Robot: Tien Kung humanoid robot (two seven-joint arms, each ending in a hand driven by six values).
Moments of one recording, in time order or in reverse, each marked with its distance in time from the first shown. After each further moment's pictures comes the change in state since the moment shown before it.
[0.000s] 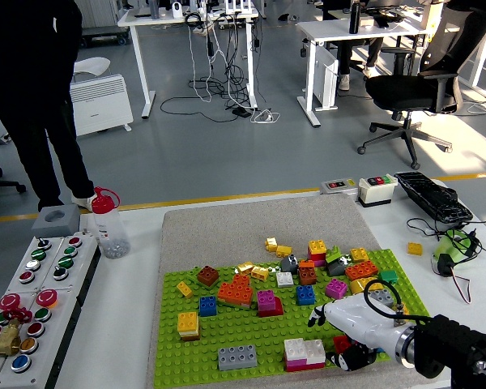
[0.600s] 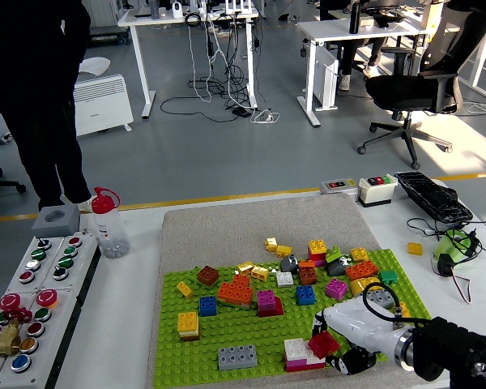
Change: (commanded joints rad) left arm -0.003 0.001 0.002 0.000 -0.005 0.000 -0.001; right arm 0.010 0.001 -0.030 -0.006 0.007 0.003 -0.006
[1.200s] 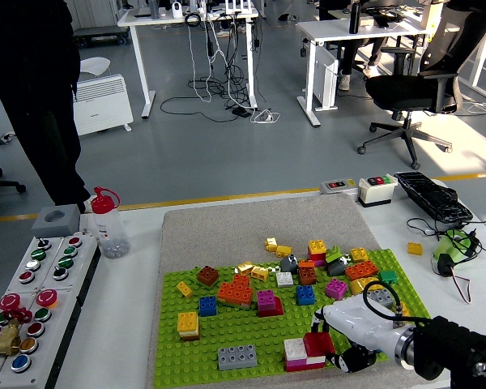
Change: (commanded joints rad) left arm 0.000 0.000 -0.001 0.000 0.000 0.000 -0.001; right arm 0.000 -0.002 0.002 0.005 -0.003 -0.010 0.002
